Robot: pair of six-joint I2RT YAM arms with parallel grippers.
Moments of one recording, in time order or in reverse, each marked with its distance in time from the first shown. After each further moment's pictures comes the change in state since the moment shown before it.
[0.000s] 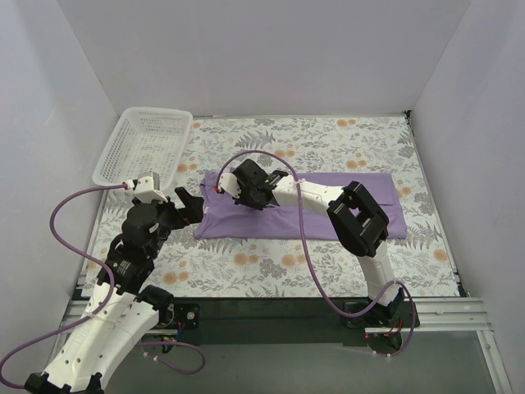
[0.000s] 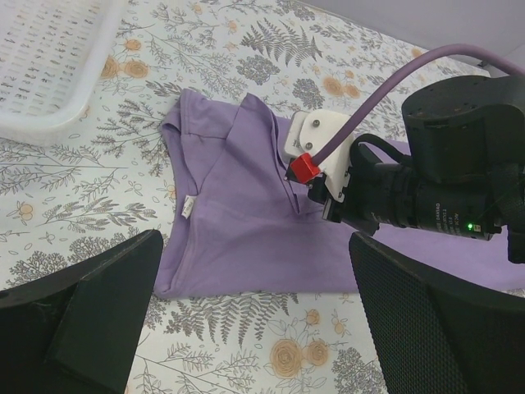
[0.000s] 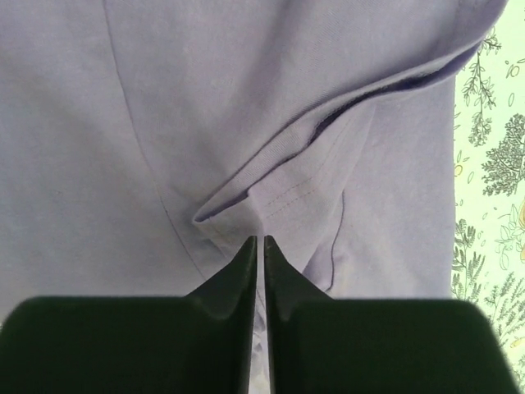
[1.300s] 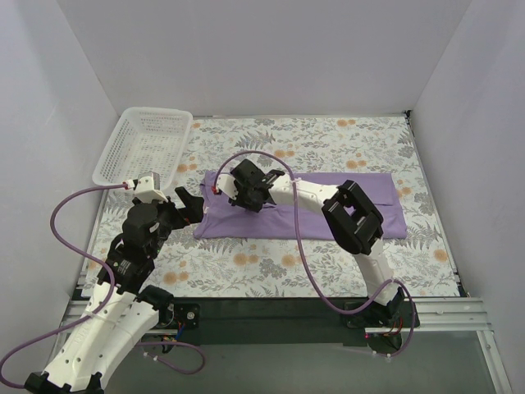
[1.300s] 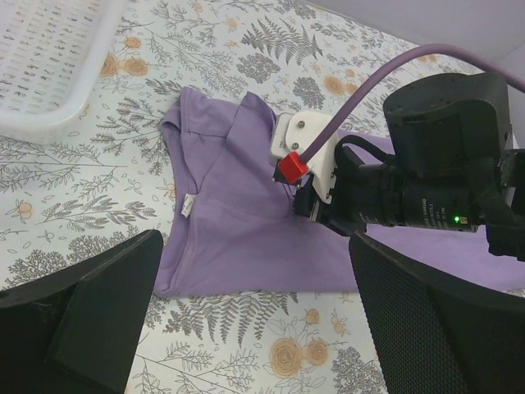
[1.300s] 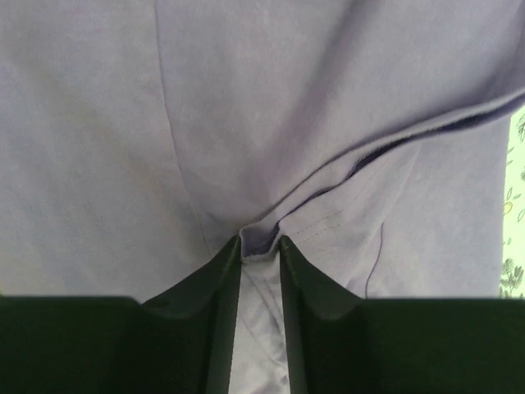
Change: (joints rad) left arm 0.000 0.004 0.000 0.000 0.000 -0.004; right arm -0.005 0.049 0.047 -0.023 -0.097 0.016
